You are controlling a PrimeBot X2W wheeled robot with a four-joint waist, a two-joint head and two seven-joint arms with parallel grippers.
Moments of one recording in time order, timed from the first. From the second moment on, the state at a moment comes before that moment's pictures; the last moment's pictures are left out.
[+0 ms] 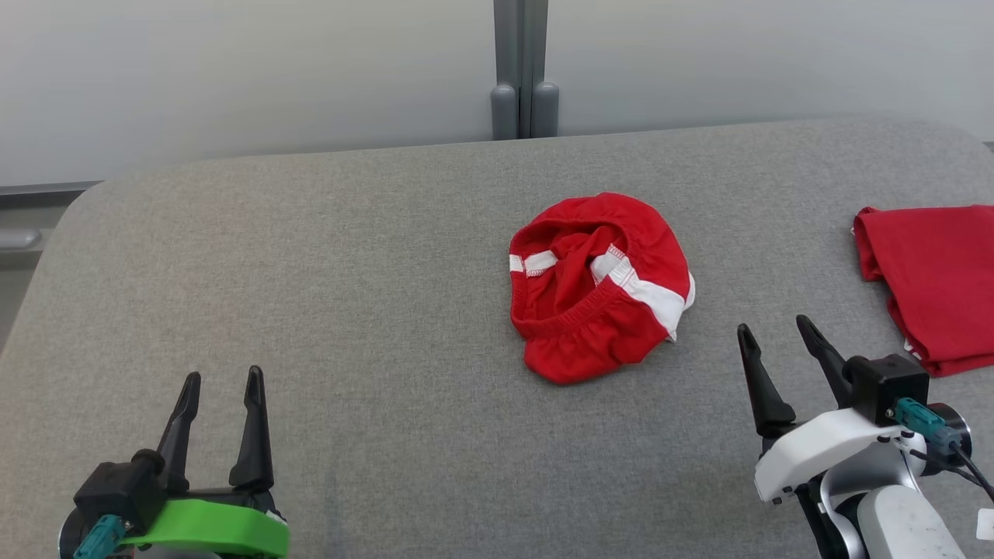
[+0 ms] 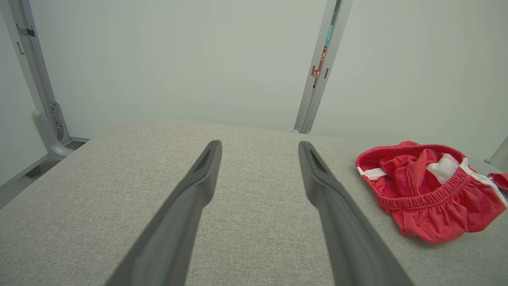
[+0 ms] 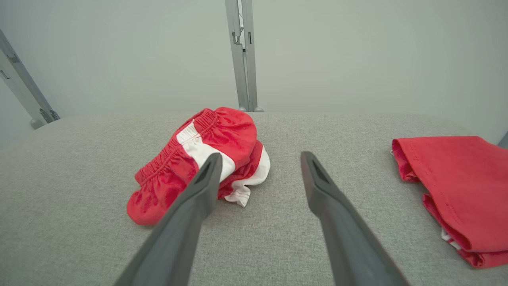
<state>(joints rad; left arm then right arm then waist) 0.01 0.20 -0.12 0.12 -0.43 -0.05 -0.26 -0.06 -0.12 0.04 0.11 0.17 0.13 -0.05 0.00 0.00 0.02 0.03</state>
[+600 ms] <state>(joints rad) -0.34 0.17 -0.36 0.23 -0.56 -0.12 0.11 -0.11 -0.12 0.08 0.12 0.17 0.13 -0.06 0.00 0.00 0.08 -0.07</state>
